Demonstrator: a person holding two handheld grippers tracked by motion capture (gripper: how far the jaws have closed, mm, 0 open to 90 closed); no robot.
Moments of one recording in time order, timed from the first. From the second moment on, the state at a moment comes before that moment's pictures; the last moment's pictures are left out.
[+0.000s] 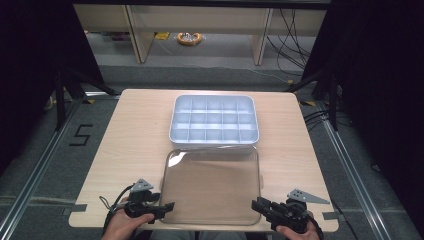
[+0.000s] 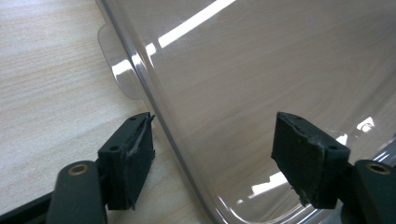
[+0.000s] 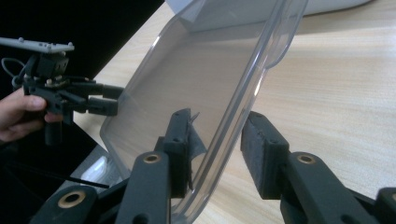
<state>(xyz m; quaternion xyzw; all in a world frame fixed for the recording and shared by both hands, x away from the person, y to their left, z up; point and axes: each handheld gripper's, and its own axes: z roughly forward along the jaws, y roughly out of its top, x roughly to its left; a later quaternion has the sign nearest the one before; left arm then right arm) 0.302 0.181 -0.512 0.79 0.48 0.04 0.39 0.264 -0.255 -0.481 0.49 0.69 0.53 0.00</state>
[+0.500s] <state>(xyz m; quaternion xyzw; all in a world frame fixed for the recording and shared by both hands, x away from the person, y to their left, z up) 0.308 0.191 -0.516 0.74 0.51 0.00 0.43 0.269 -0.259 -0.479 0.47 0.71 0.53 0.01</state>
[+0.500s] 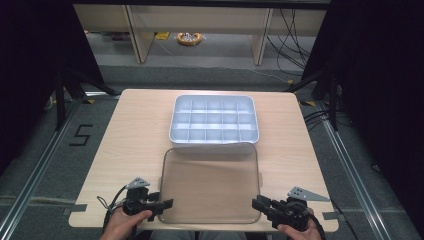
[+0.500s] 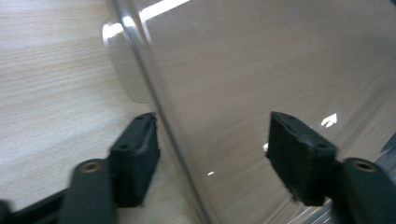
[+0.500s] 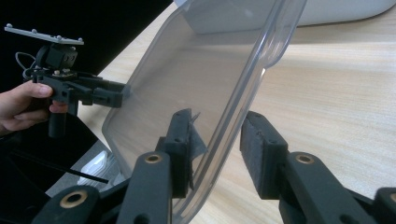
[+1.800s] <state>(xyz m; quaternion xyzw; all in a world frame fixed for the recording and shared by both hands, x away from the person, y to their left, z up) 0.313 0.186 -0.464 0.73 0.47 0.14 0.48 0.297 -0.246 -0.468 0.52 0.72 0.45 0.12</state>
